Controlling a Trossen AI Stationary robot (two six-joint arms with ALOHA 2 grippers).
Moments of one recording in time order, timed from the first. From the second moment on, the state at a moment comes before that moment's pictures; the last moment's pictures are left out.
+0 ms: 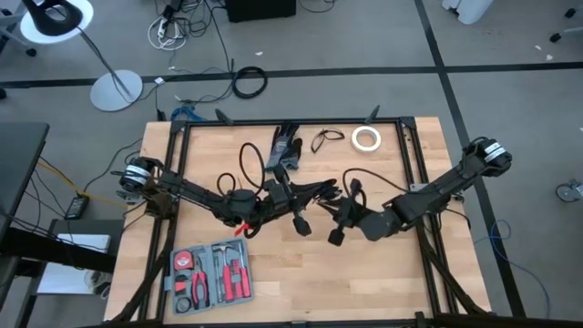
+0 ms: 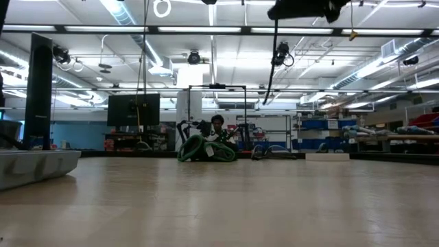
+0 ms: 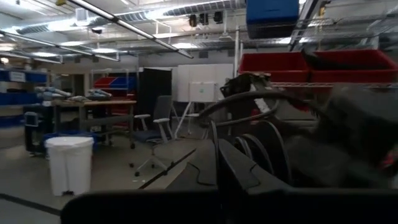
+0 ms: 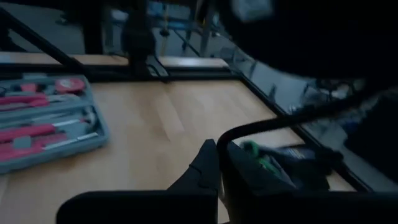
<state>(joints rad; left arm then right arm) -0.26 1.74 1.11 1.03 -0.61 0.16 0.50 1.35 0.87 0.06 0.93 0.17</state>
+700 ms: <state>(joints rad) -0.26 1.74 1.11 1.05 -0.65 0.15 0.52 1.38 0.87 0.11 1.00 0.19</state>
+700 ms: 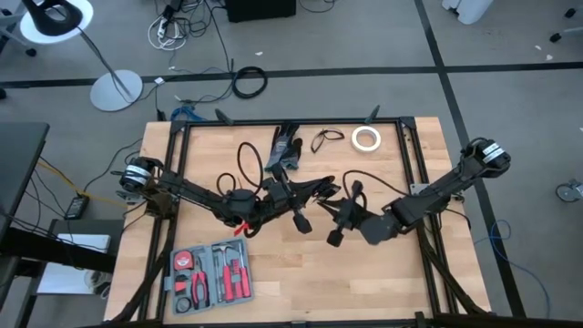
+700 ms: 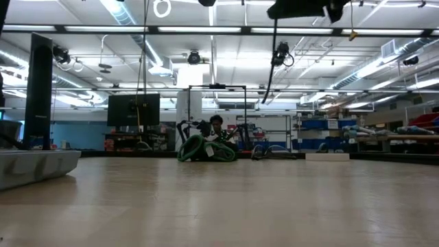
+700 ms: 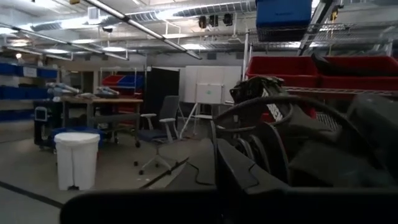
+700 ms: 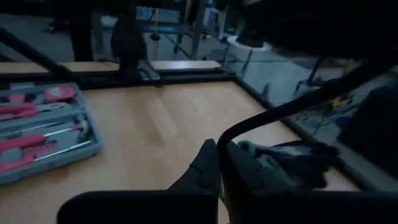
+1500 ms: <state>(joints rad) -0.25 1.74 1.11 0.99 -0.65 0.18 0.51 1.48 0.87 0.26 0.96 0.08</state>
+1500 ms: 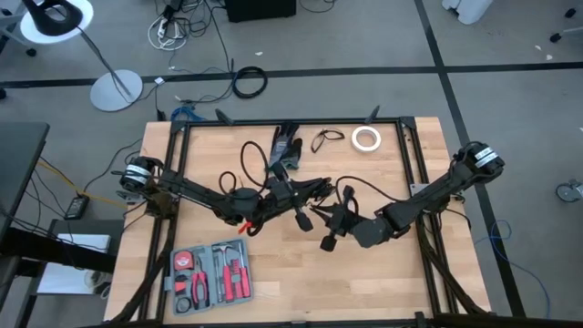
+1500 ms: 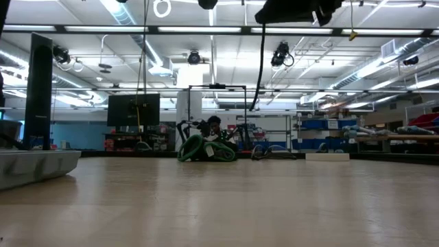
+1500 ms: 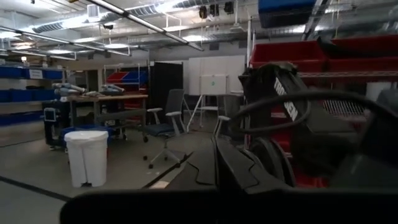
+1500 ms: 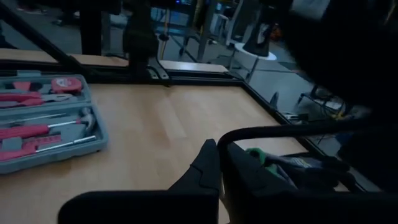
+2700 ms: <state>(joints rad) -0.26 1.74 1.11 0.59 -0.61 0.14 0.53 1.47 1.10 -0.21 0.85 0.17</state>
